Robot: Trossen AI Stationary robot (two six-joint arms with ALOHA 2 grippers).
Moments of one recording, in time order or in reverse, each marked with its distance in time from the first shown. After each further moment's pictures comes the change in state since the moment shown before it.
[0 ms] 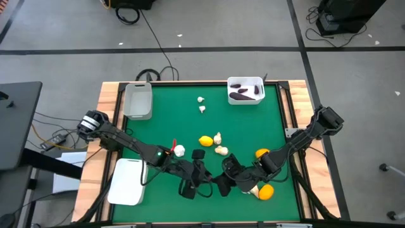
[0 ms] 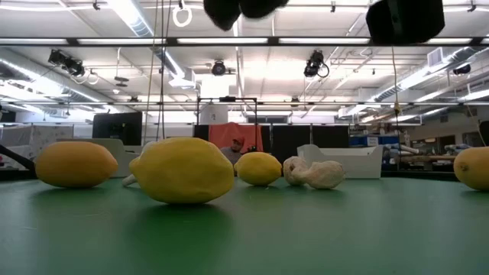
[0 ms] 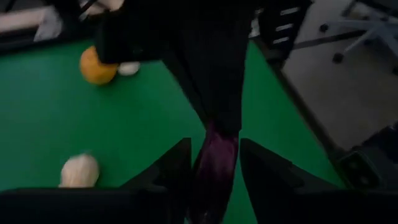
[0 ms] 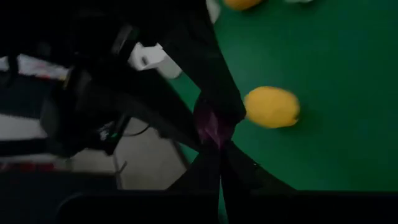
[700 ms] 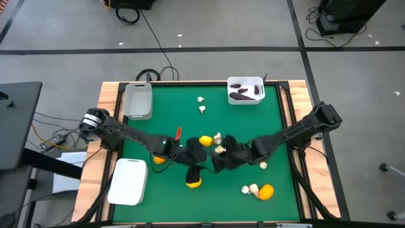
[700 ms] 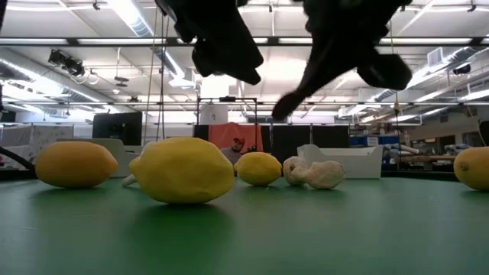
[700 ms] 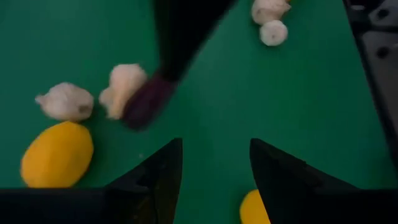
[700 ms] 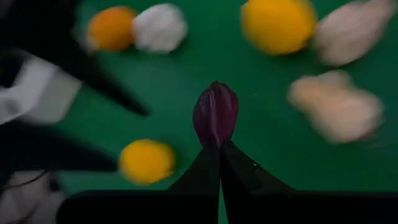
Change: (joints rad) left arm 0.139 0.000 -0.002 -0.215 0.040 -0.223; right arm -0.221 -0.013 0.001 -0.350 -0.061 0.008
